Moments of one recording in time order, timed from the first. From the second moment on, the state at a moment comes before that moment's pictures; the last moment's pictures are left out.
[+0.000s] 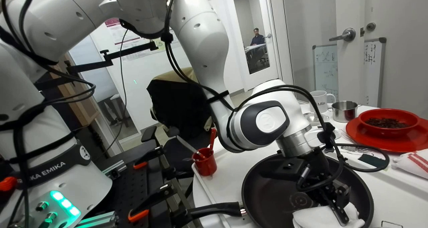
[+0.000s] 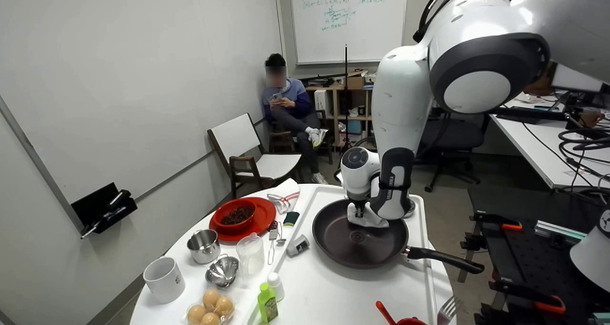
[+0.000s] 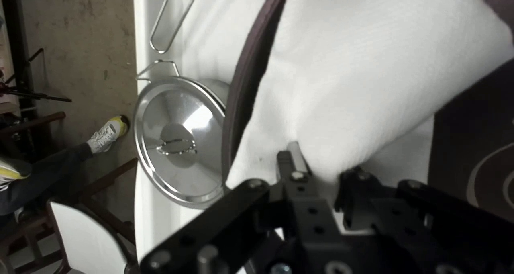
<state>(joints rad) 0.22 1.15 -0.56 -1.97 -0.17 3.11 0.02</state>
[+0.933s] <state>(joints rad) 0.42 1.18 -0.57 -2.01 -0.16 3.18 0.07</state>
